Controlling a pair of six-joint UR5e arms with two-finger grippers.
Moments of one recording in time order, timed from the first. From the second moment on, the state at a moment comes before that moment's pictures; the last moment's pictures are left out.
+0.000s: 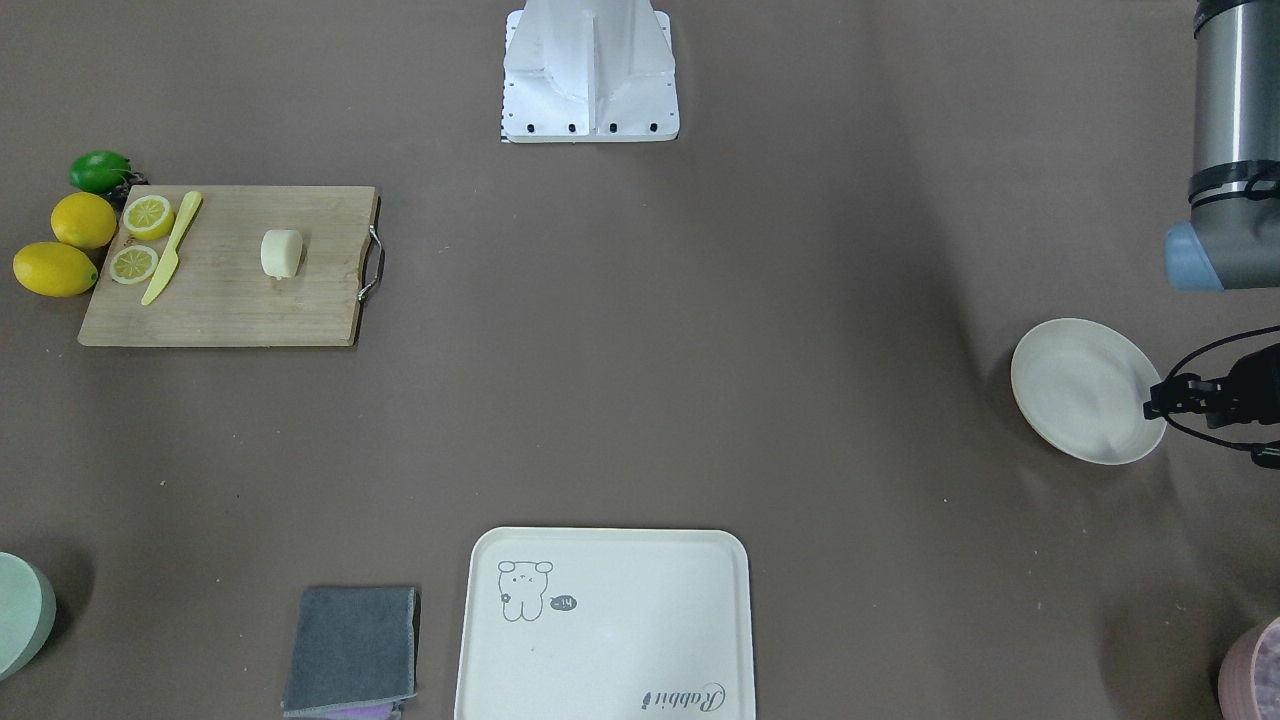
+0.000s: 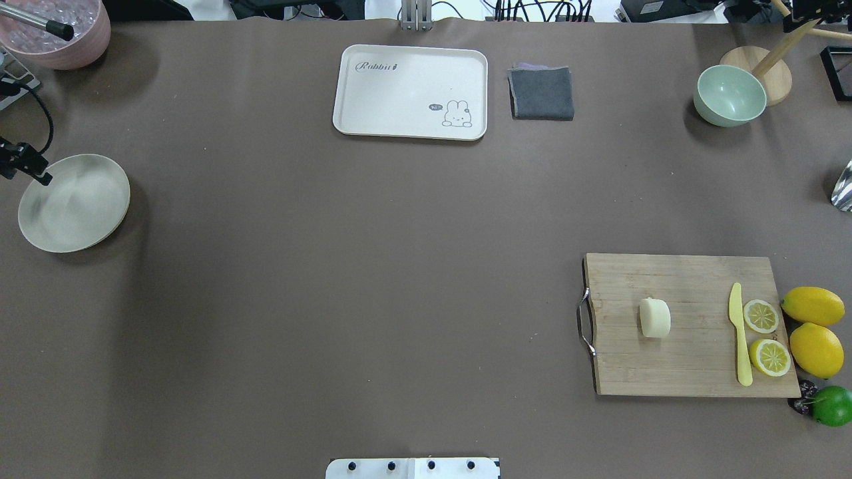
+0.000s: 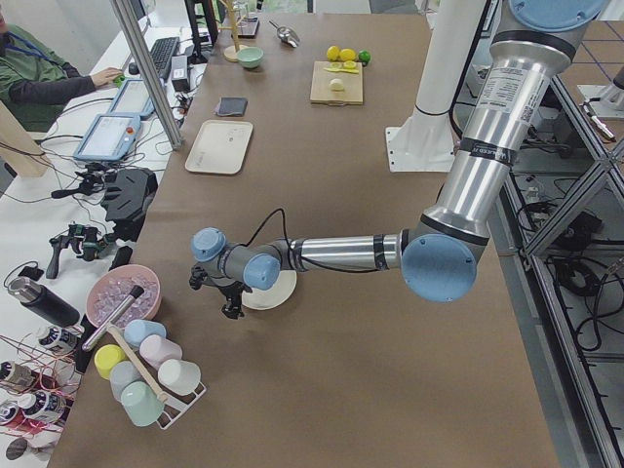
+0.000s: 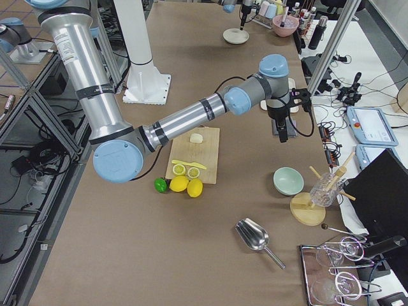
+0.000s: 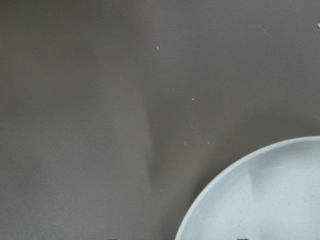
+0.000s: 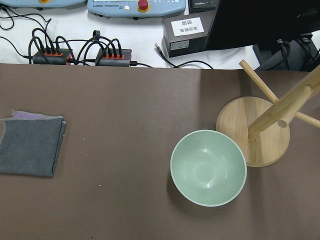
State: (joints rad) left arm -1.23 -1.88 -1.12 -1.93 -2.34 -0.20; right arm 1.37 -1.22 1.72 -1.45 2.19 0.51
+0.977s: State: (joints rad) left arm -1.21 -1.89 -1.10 -1.96 -2.34 -0.20; right arm 1.37 -1.19 1.72 -1.45 2.17 0.51
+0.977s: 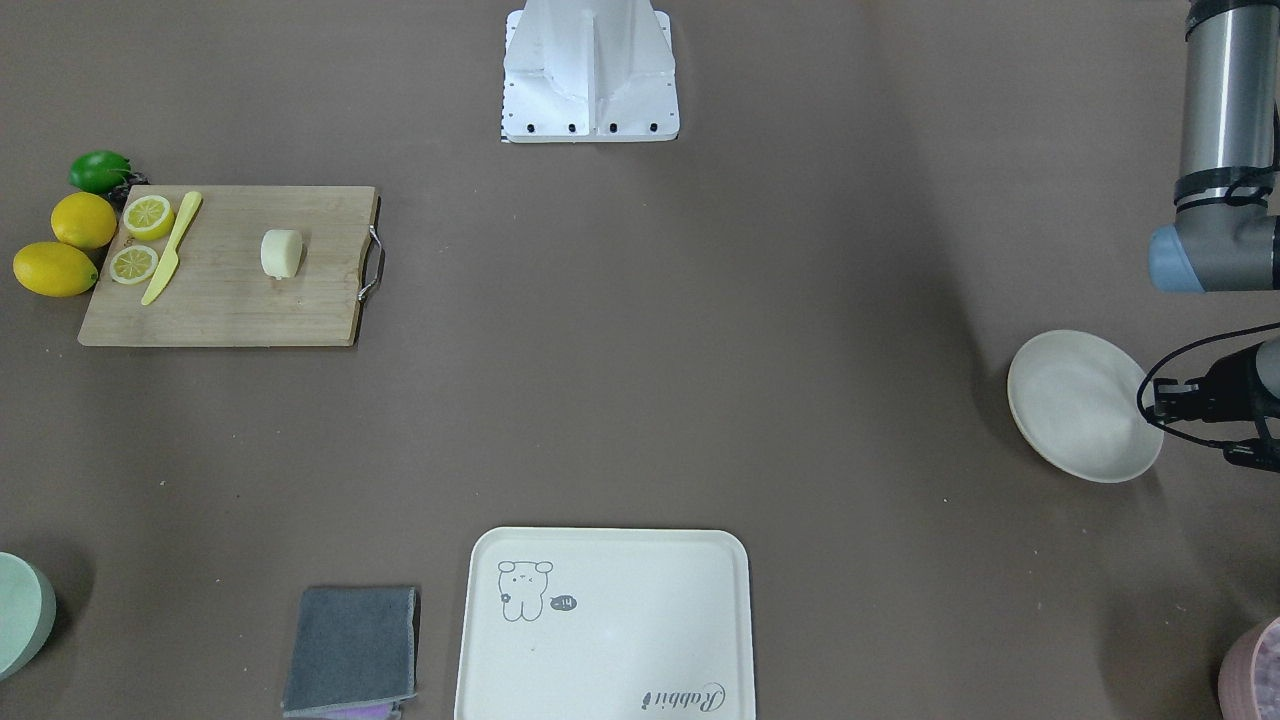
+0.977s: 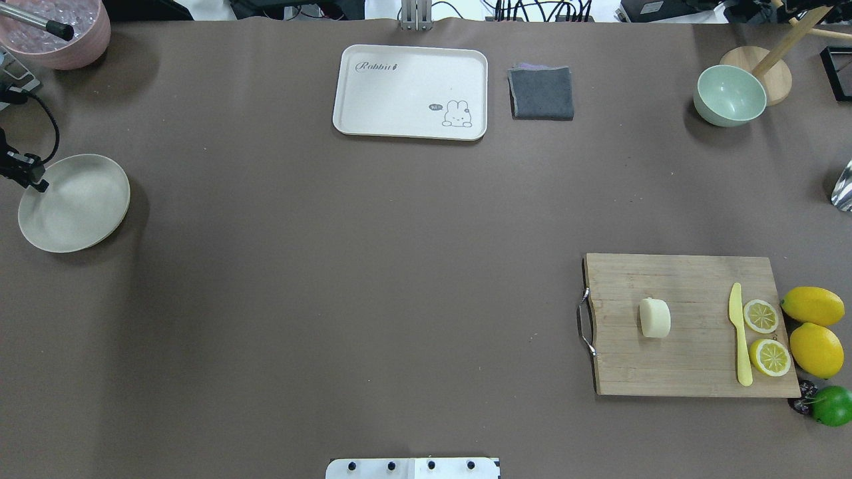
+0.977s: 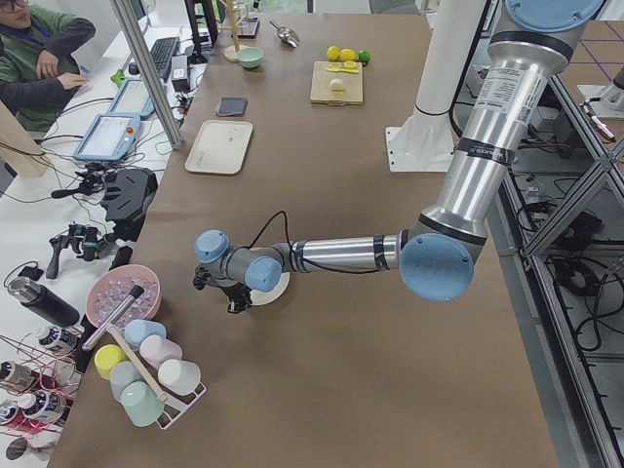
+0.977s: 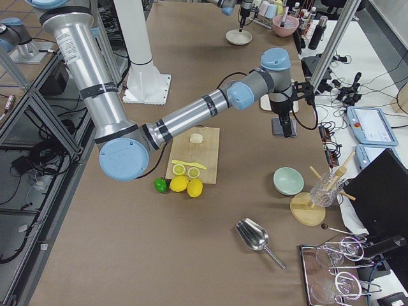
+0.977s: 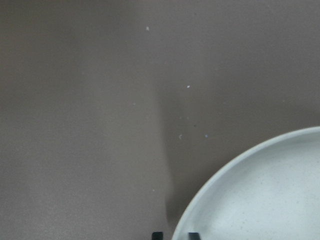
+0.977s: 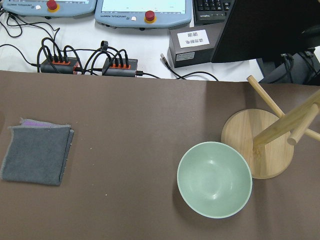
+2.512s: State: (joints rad) left arm -1.09 -2.08 -1.36 -2.22 -2.49 -0.97; right arm 1.34 -1.13 1.72 -1.46 2.15 0.53
